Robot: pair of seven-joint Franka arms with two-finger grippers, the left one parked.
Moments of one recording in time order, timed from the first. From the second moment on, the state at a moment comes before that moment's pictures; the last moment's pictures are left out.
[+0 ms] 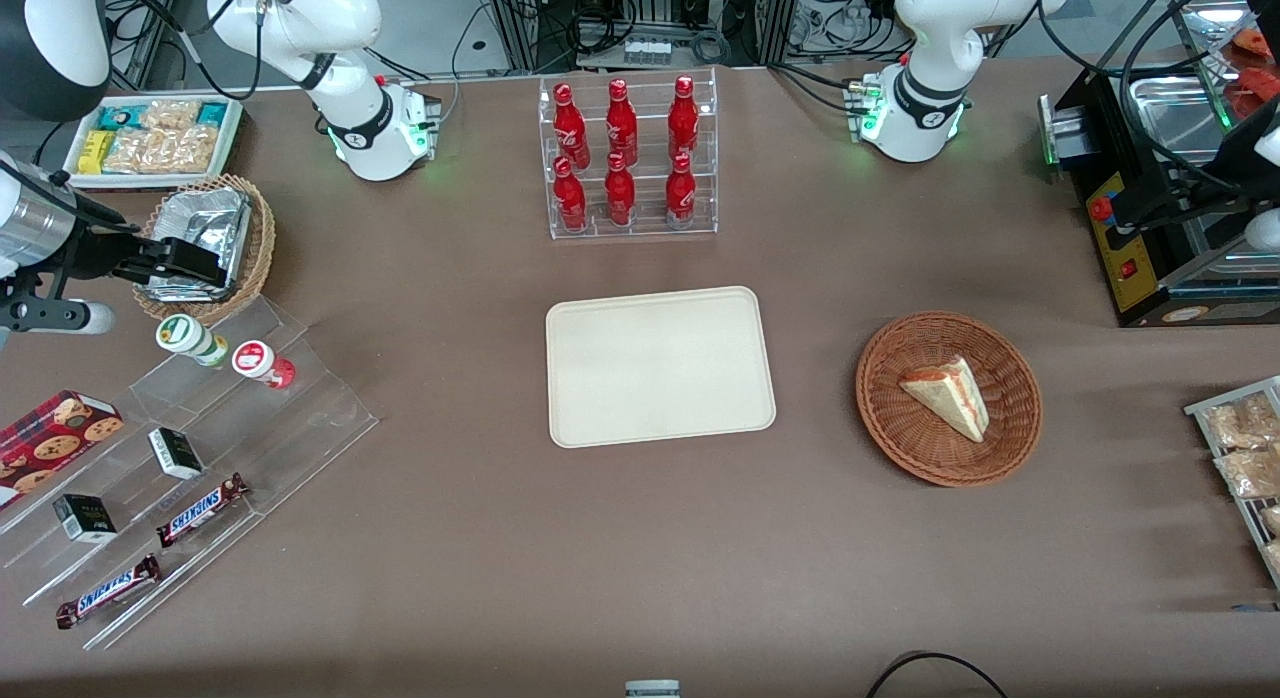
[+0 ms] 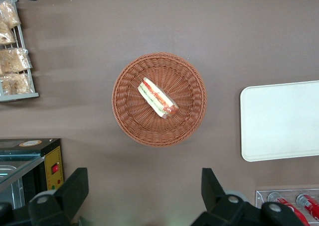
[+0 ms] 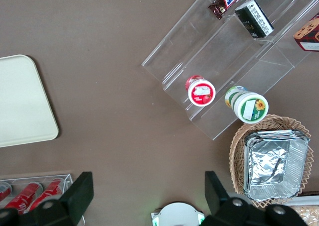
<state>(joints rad) -0.03 -0.02 0.02 -1.65 0.03 1.46 0.10</state>
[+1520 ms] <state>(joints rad) -0.07 -0.05 -0.15 -2.02 0.00 1.98 -0.67</state>
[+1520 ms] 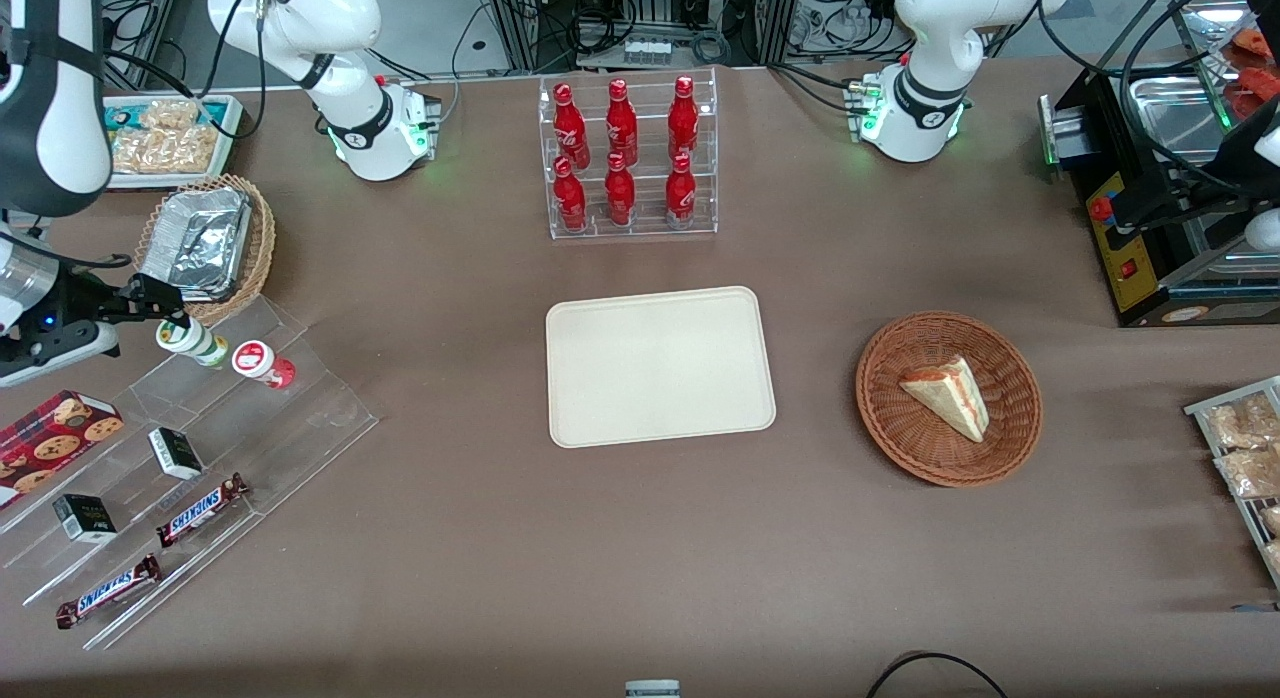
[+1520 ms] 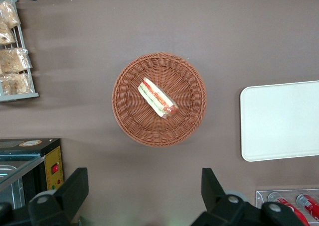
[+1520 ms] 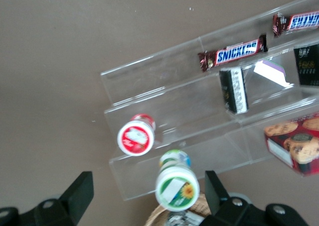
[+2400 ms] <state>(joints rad) -0.07 -0.09 -0.23 -2.26 0.00 2.21 -0.83</state>
